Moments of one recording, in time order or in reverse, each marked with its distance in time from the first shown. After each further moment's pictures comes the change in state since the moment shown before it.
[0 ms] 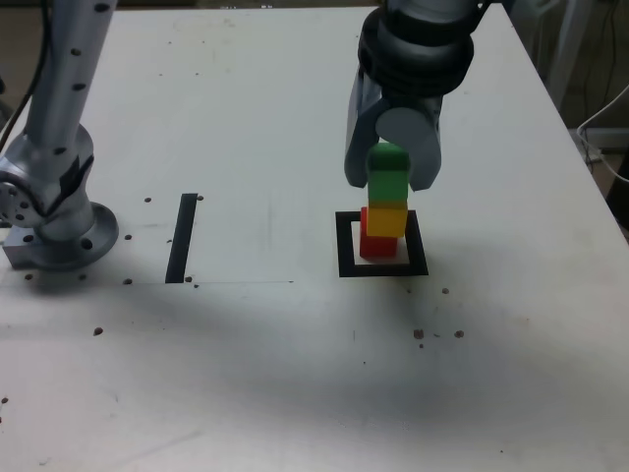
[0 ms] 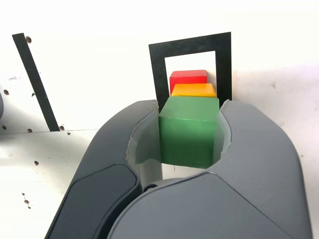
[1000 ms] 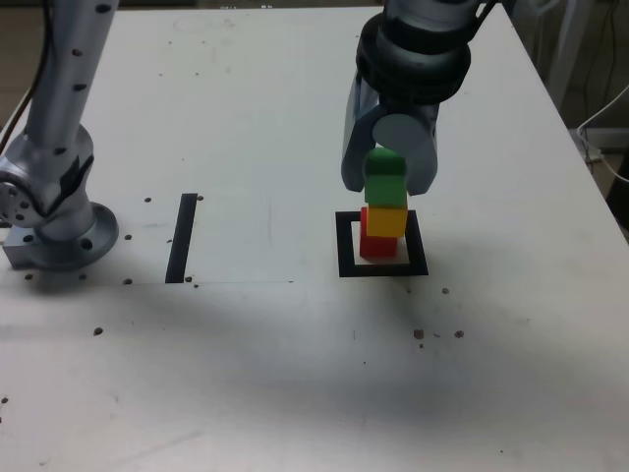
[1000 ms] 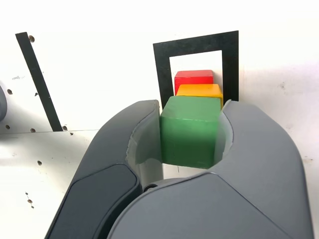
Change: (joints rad) arm 0.000 0.003 0.017 -0.006 -0.004 0.003
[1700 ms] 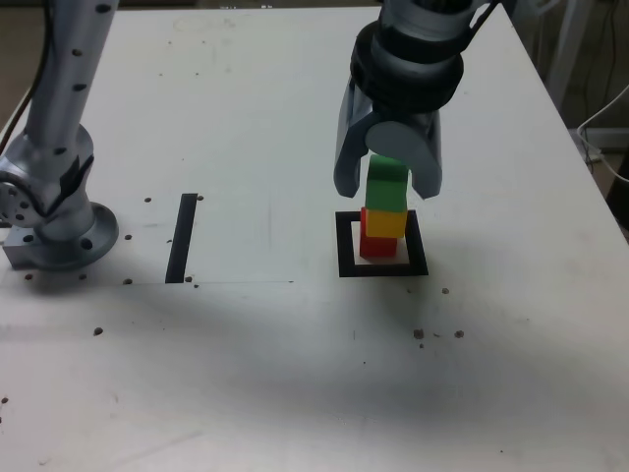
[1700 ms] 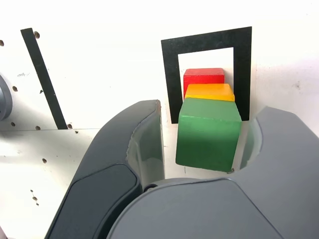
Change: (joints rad) arm 0.000 -0.001 0.034 -0.007 -0.013 -0.003
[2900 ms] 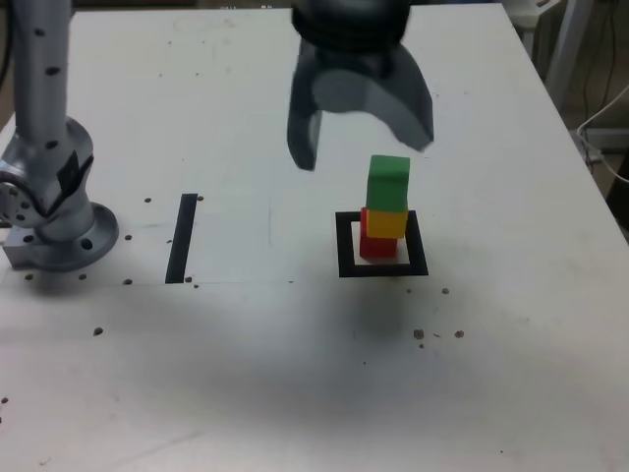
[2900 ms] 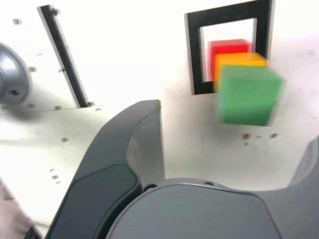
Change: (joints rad) arm 0.016 -0.214 0.113 -0.001 -0.094 0.041
